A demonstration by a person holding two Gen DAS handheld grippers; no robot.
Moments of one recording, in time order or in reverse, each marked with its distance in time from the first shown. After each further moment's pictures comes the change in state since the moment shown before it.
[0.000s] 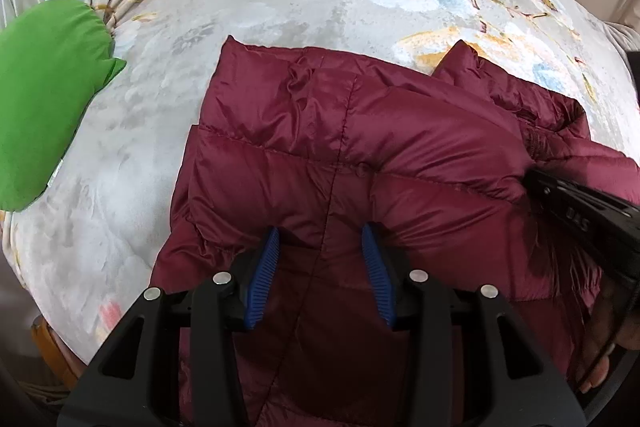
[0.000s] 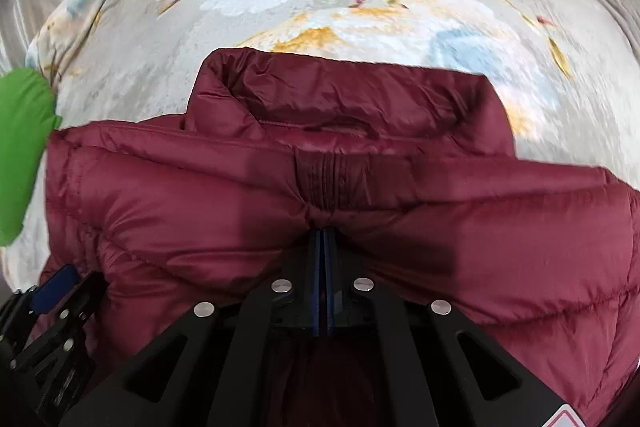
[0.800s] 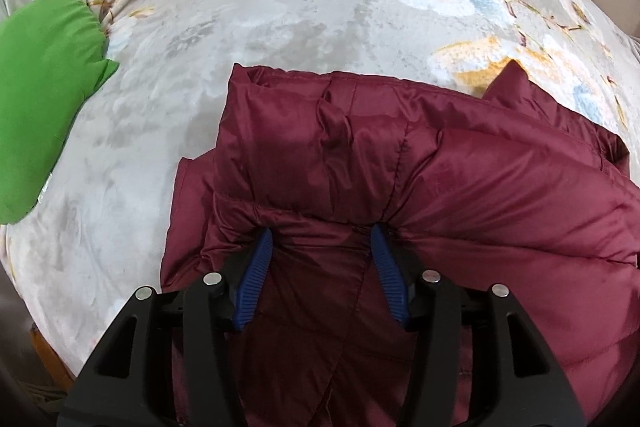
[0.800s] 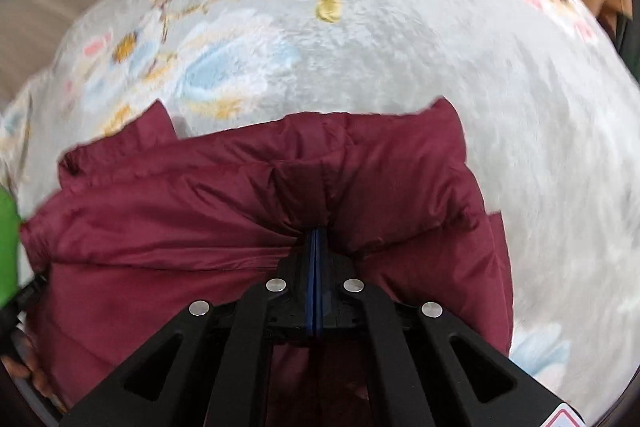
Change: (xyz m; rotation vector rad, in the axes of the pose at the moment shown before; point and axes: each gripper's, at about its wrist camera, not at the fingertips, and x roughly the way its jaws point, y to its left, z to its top) left arm 0.043 0.008 0.033 -0.041 0.019 0.038; right arm -0.051 -0.182 -0.052 0.336 -0.074 -0.119
